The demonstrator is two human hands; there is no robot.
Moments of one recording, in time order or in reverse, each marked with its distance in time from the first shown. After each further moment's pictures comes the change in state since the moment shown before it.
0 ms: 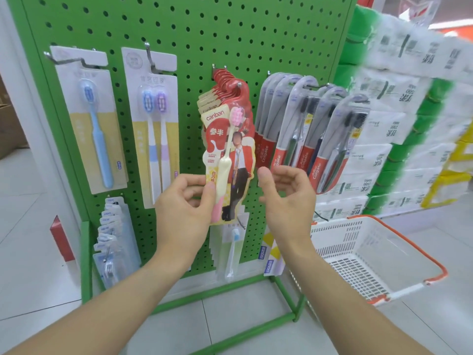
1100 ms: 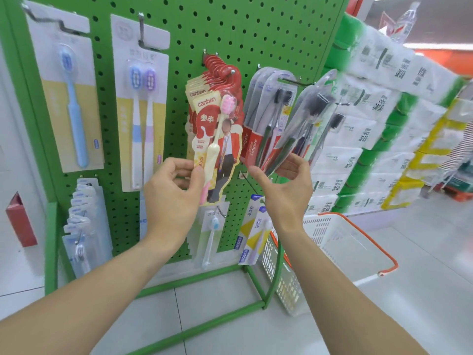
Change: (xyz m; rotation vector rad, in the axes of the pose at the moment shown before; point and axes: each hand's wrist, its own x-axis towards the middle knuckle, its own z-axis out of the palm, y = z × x) left_hand 0.002 -0.006 0.011 0.042 0.067 0.054; right_hand 0.036 0.020 -0.027 -0.334 0.117 -0.090
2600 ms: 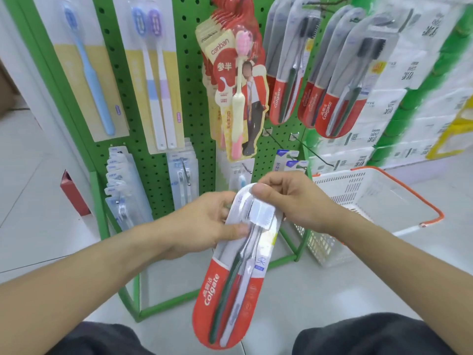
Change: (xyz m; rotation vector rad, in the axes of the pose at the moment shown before) left_hand -0.045 -0.005 -0.058 -0.013 -1.198 -0.526; right_hand -0.065 -0.006 -0.045 0.036 -1.054 0.149
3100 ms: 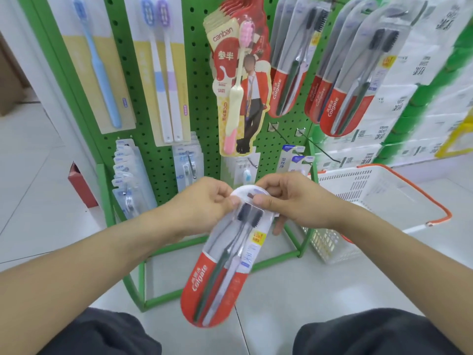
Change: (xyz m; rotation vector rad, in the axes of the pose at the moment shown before) left_hand 0.004 0.001 -0.006 0.275 0.325 -0.105; right_hand 0.001 0.002 0.002 0.002 -0.198 0.073
